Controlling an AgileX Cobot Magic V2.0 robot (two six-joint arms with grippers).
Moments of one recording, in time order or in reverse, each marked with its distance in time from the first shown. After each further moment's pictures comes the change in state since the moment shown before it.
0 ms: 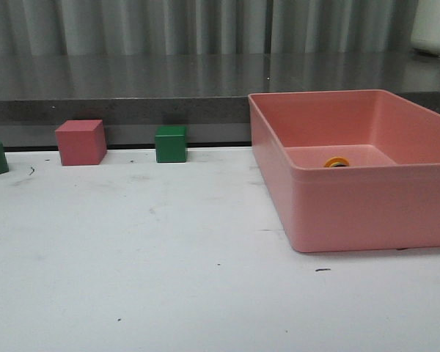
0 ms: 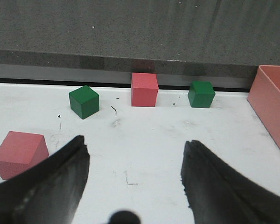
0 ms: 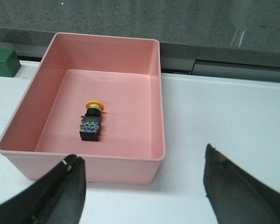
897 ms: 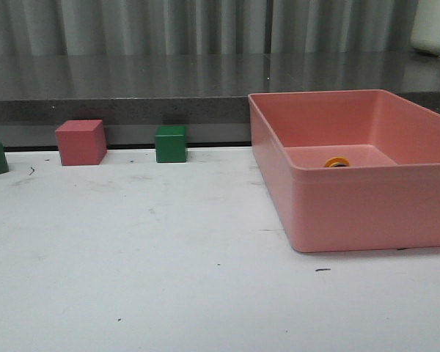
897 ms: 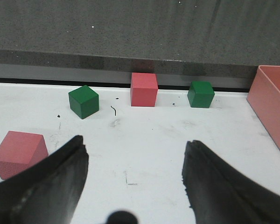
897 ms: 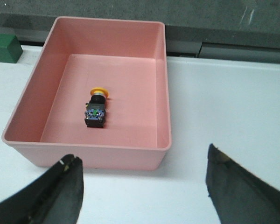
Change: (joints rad) left arm 0.000 0.000 0.000 -0.002 0.000 0.000; right arm 0.000 0.108 -0.092 0.026 0.096 -0.002
